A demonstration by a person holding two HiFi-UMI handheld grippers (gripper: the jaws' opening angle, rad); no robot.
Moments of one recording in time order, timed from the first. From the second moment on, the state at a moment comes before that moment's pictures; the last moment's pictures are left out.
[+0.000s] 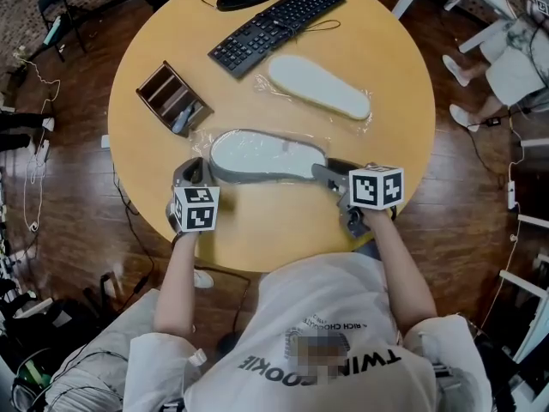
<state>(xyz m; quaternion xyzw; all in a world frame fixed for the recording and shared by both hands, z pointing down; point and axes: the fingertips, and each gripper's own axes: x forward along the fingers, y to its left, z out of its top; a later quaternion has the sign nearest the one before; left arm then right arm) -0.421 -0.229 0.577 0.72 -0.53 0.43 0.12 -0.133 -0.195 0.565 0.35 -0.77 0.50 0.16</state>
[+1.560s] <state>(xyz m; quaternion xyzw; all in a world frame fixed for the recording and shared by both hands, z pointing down) -0.421 -0.230 0.578 0.70 -0.54 0.46 0.11 -0.093 -0.197 0.555 0.37 -0.77 0.48 0.17</state>
